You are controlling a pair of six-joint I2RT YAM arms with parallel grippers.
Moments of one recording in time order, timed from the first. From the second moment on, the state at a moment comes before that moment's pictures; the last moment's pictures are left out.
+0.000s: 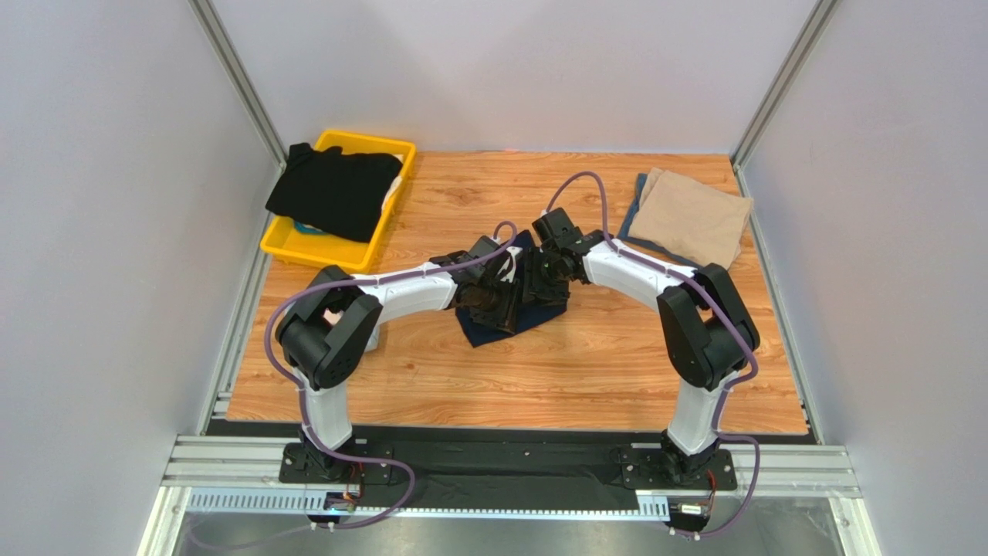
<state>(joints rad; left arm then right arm) -0.74 1.86 1.15 -0.34 0.20 -0.44 0.56 1.83 1.26 -0.51 -0.11 0.62</state>
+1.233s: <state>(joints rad) -0.75 1.81 1.07 -0.29 0.18 -0.45 0.53 1.95 1.64 -0.59 -0.07 0.56</state>
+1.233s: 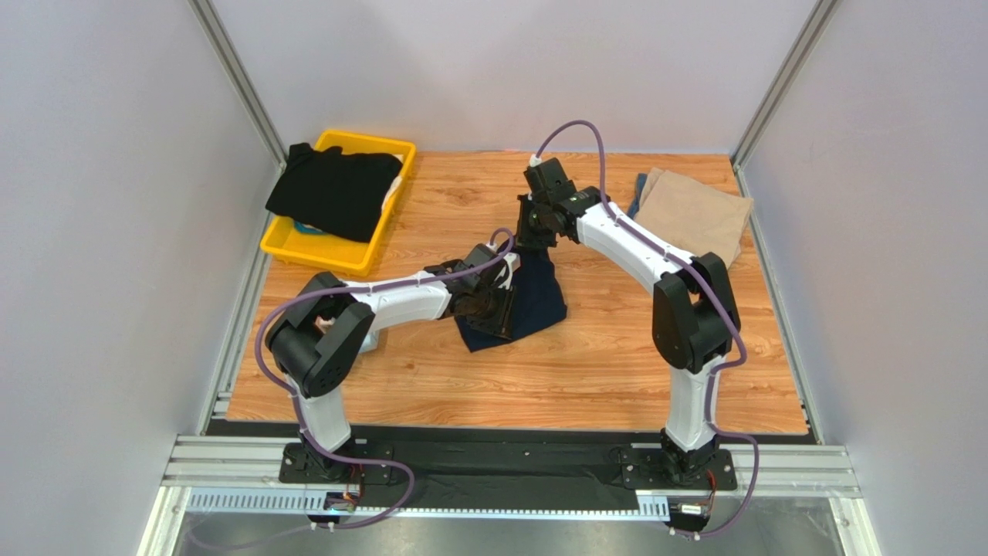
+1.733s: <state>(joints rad) -0.77 1.76 1.00 -0.27 0.20 -0.43 0.53 2.08 1.76 -0.63 -0.18 0.56</state>
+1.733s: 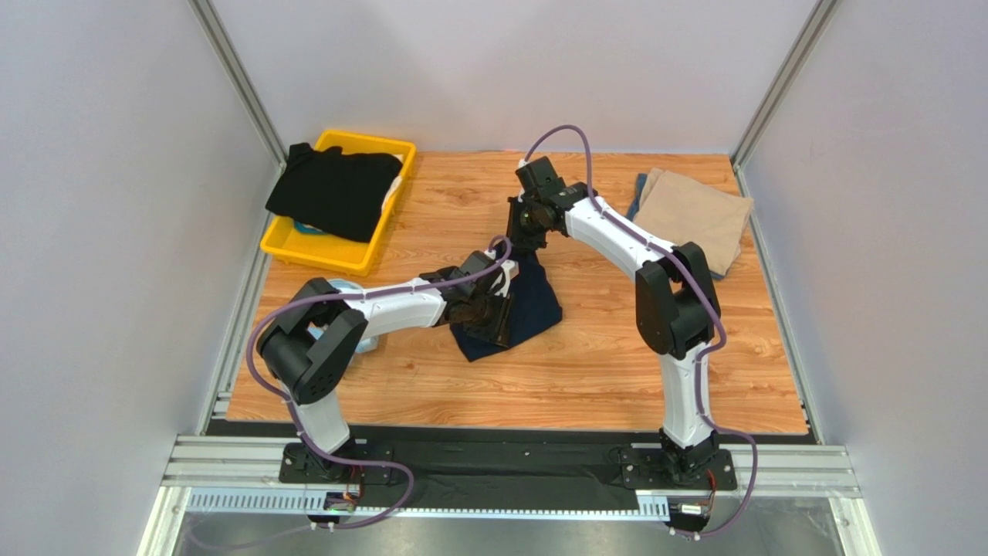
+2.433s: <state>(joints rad) -0.71 1.53 1.15 -0.55 0.08 -0.37 0.46 1.63 1.61 -0.63 -0.22 0.50</state>
